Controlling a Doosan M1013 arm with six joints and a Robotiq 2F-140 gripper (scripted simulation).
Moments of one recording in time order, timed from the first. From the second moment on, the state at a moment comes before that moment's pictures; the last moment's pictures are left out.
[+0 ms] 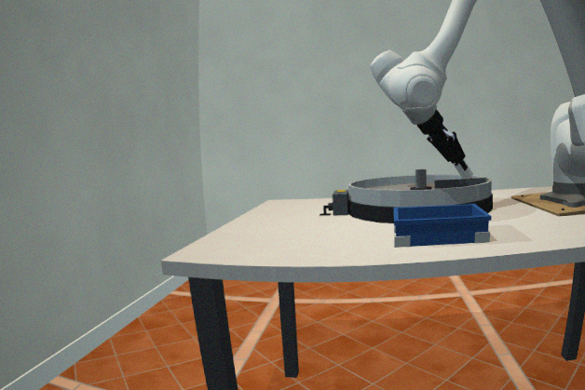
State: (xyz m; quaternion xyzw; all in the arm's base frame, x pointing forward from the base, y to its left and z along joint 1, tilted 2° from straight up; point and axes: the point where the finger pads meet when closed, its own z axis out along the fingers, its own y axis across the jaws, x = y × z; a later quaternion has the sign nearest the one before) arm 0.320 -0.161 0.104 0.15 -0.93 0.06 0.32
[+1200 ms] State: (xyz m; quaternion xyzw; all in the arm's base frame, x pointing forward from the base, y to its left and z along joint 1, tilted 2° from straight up) arm 0.320 -0.162 0.104 0.15 -0.93 0.06 0.32
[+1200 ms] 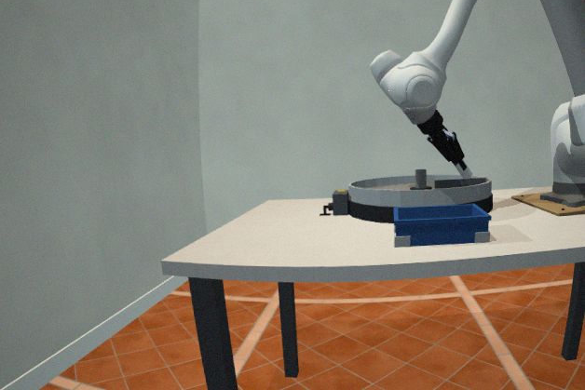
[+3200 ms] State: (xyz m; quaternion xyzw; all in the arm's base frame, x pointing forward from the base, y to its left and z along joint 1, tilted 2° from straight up) arm 0.377 -0.262 0.106 0.15 -0.93 0.06 0.32
